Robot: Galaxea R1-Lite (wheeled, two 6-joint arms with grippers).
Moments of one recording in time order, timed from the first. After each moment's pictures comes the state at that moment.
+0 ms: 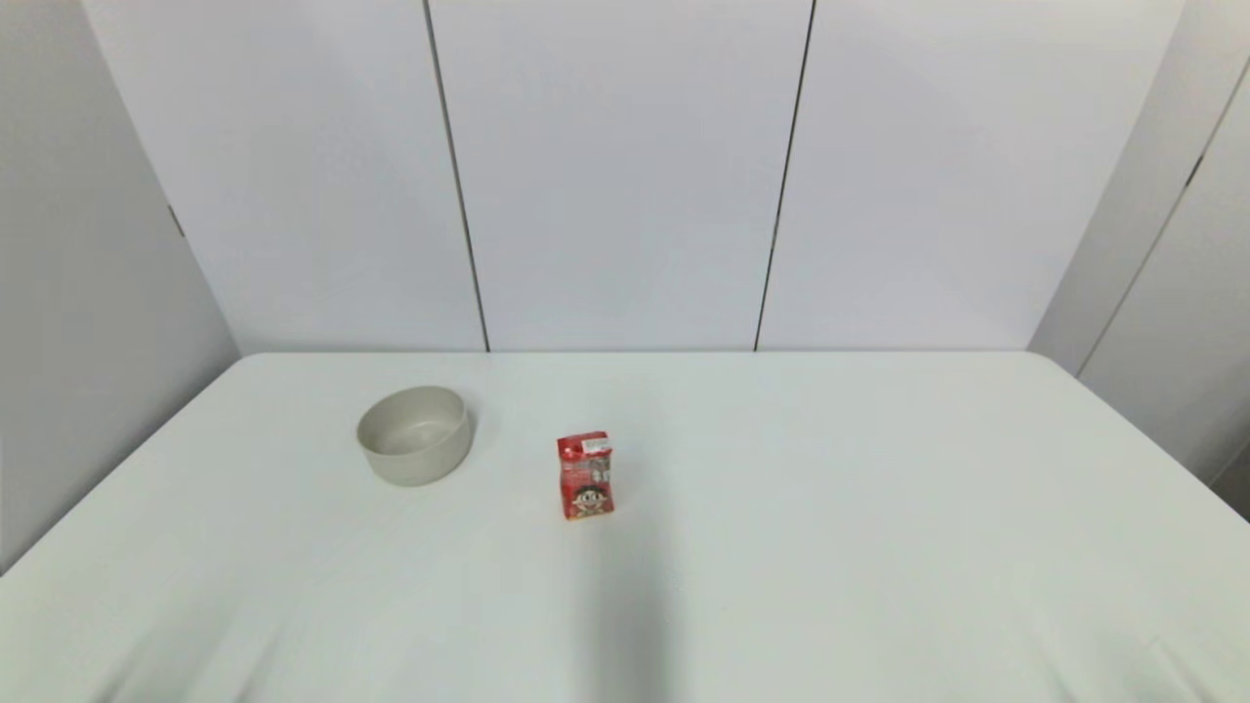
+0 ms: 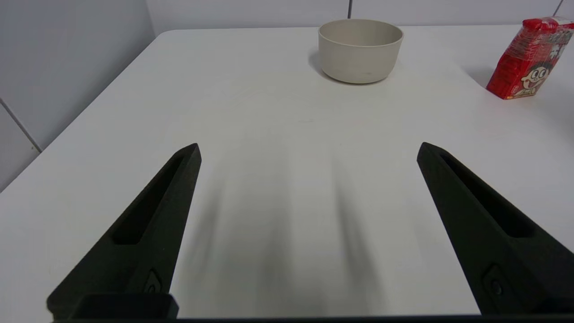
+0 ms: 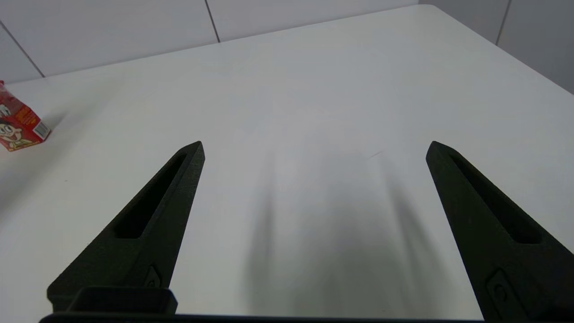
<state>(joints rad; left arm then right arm) 0.01 0.00 0.00 0.00 -0.02 0.03 0.00 0.00 0.00 0.01 -0.05 0.16</state>
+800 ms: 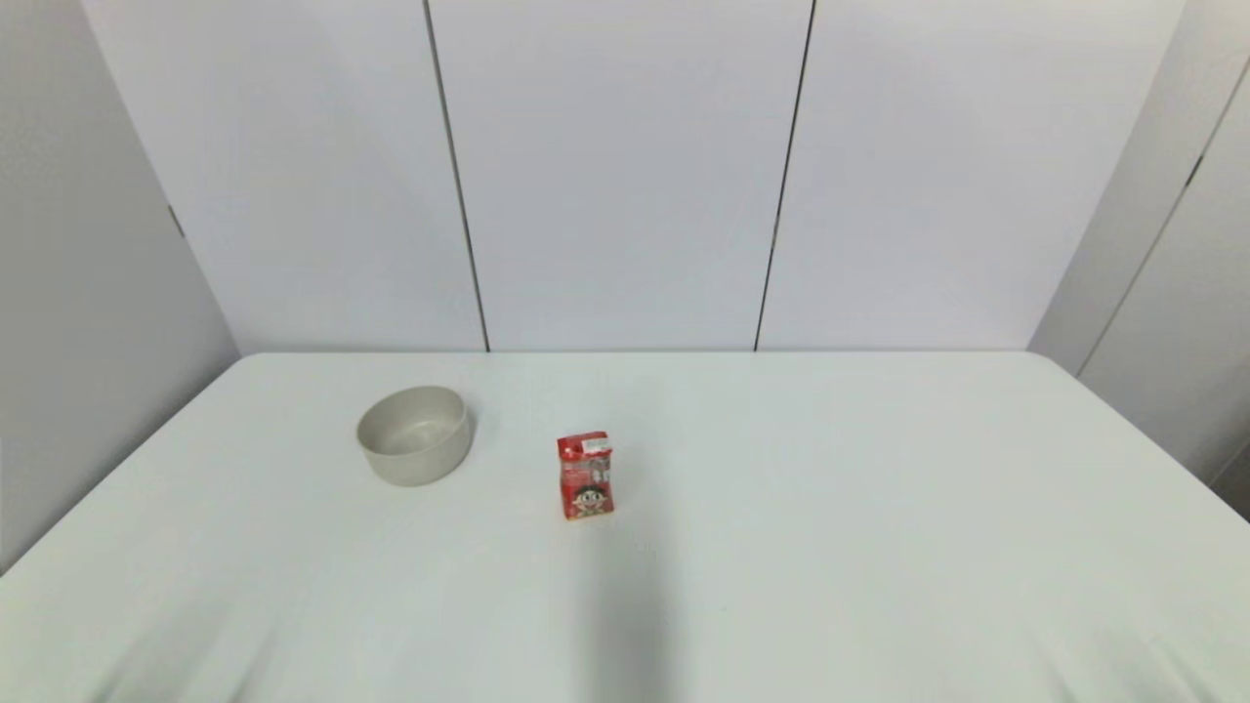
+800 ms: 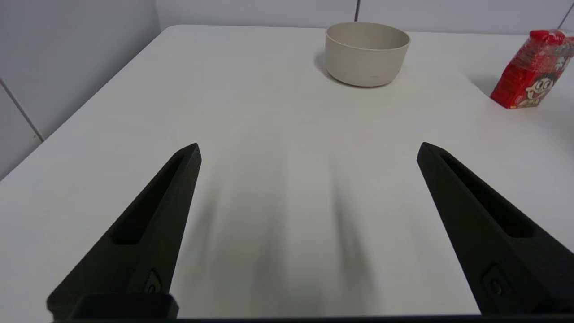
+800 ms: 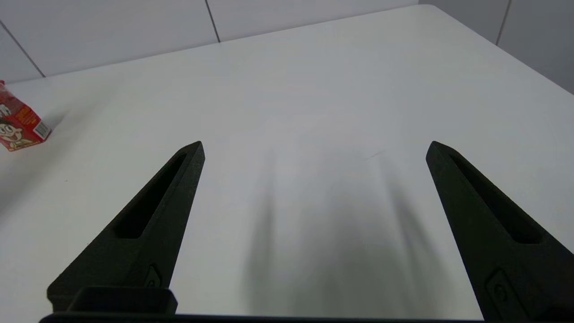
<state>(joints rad) 0.01 0.00 0.00 0.00 0.00 -0.01 0.00 0.00 0.00 0.01 -0.04 0.16</state>
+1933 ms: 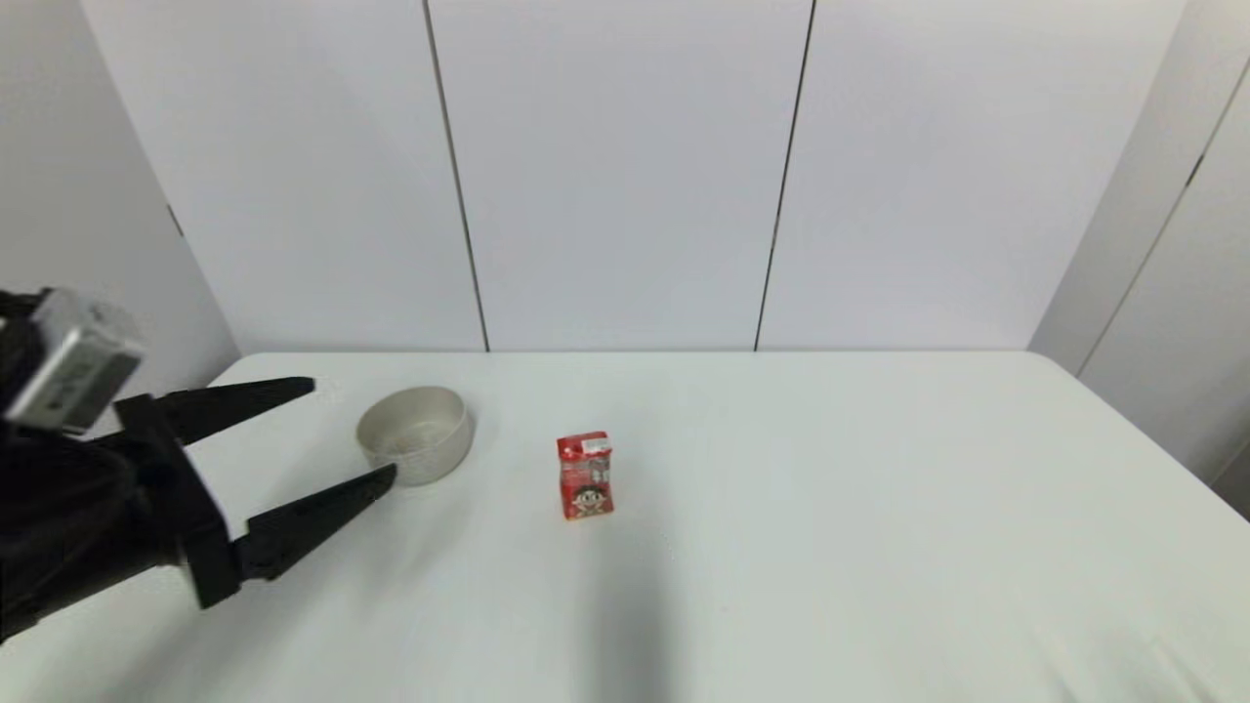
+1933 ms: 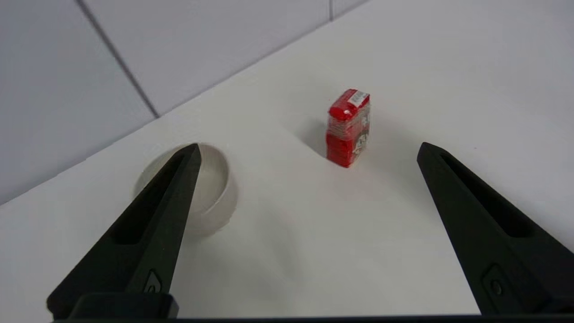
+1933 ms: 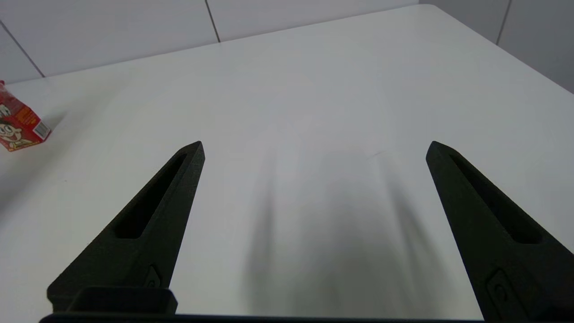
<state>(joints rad) -0.30 1.13 -0.47 -0.47 -0.37 0.25 0.00 0.00 0.00 0.01 -0.04 0.16</state>
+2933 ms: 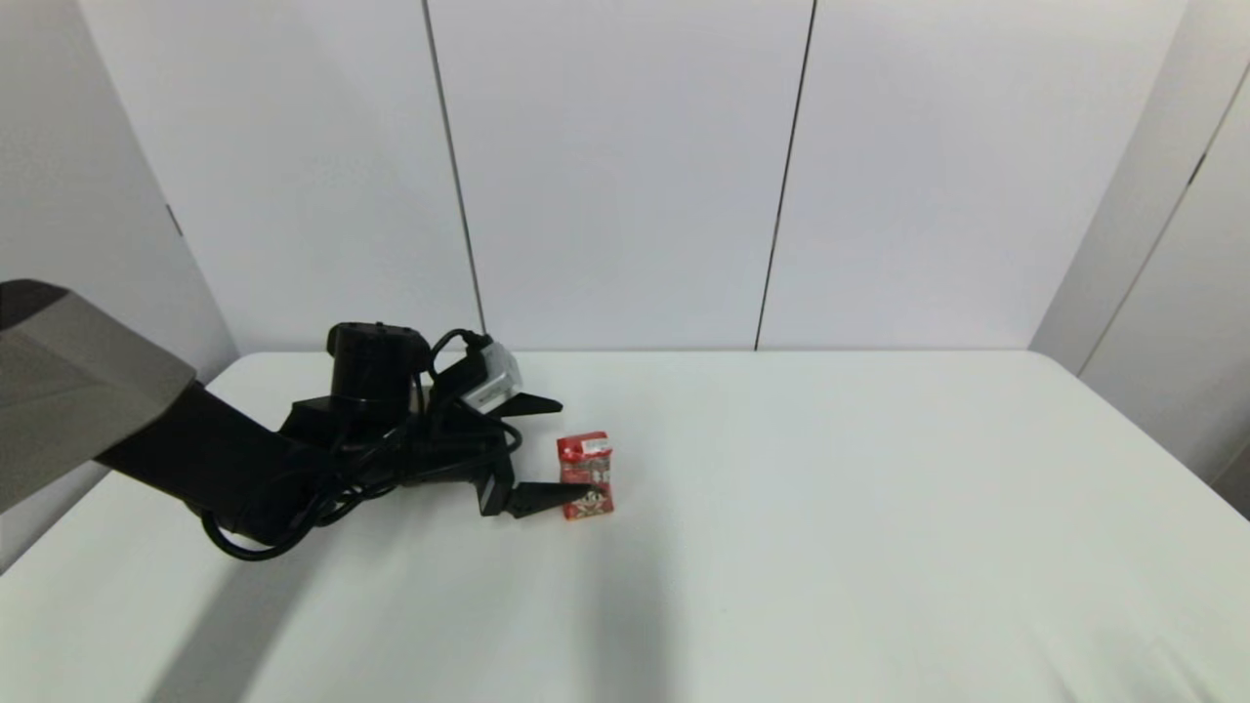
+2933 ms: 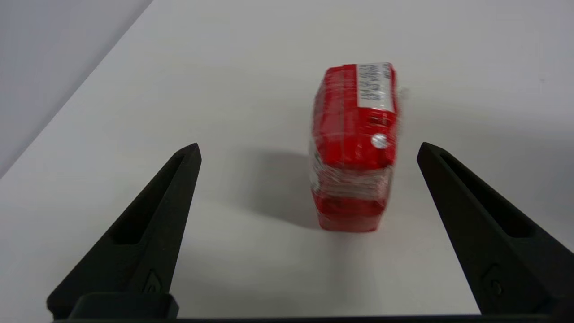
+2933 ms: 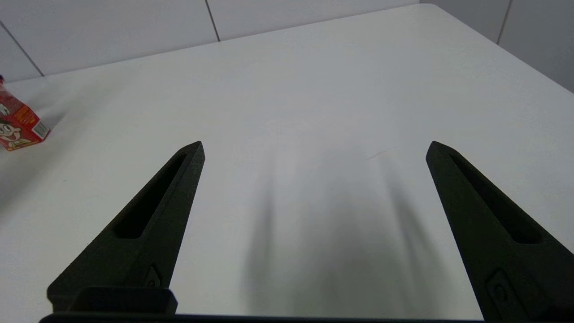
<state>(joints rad) -0.35 2.00 -0.86 -0.68 -0.77 0.55 0.00 0.00 0.00 0.01 -0.04 0.16</state>
